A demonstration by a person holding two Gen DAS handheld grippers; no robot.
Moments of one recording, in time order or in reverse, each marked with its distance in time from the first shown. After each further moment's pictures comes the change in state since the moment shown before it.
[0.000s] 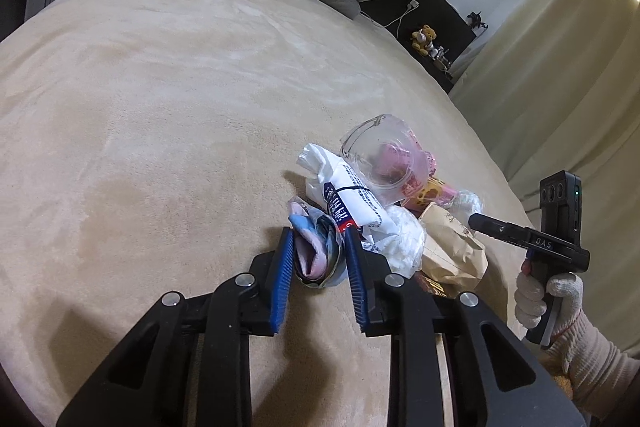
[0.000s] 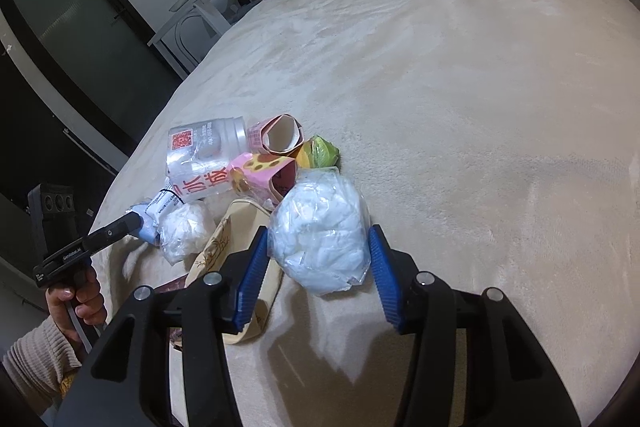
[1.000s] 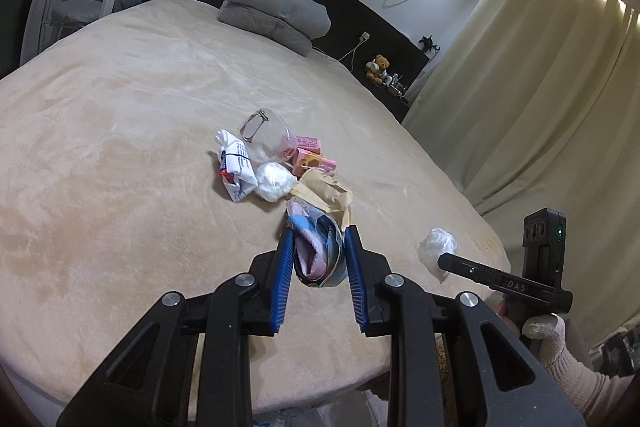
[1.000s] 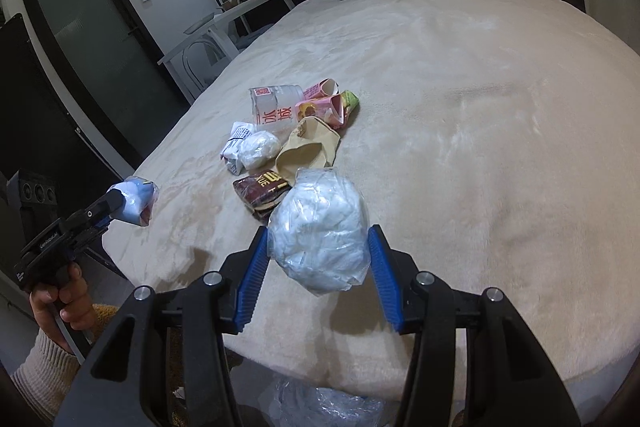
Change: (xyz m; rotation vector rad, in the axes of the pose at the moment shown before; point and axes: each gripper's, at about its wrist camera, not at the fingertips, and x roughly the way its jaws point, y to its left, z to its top) left arm -0.115 -0.092 -0.096 0.085 -0.159 -0.093; right arm -0.123 0.065 -0.143 0.008 -0.155 -0.065
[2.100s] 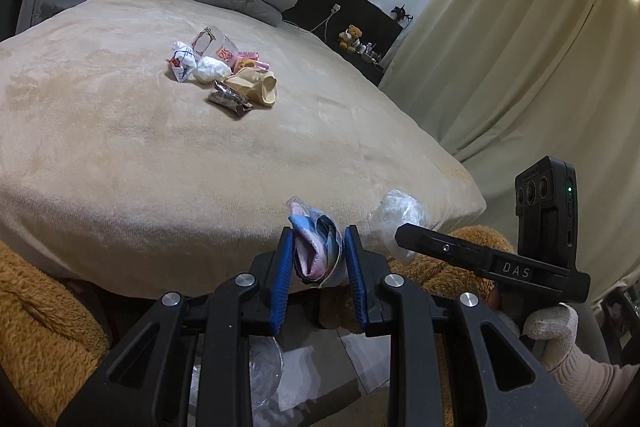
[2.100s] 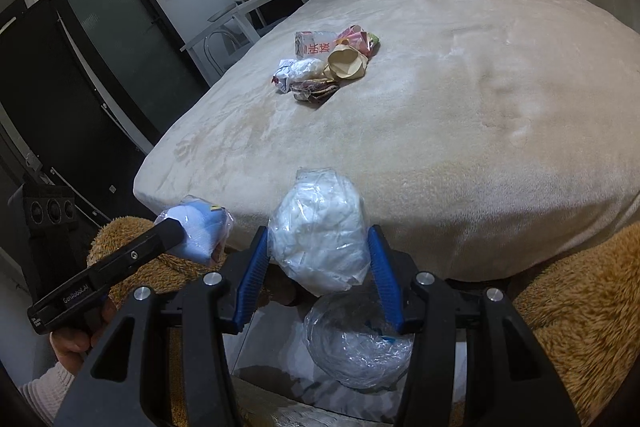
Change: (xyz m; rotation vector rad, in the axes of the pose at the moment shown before) left arm -0.037 -0.084 -0.153 0.059 0.073 -0.034; right arm -0.067 0.044 -0.139 0.007 0.014 0.045
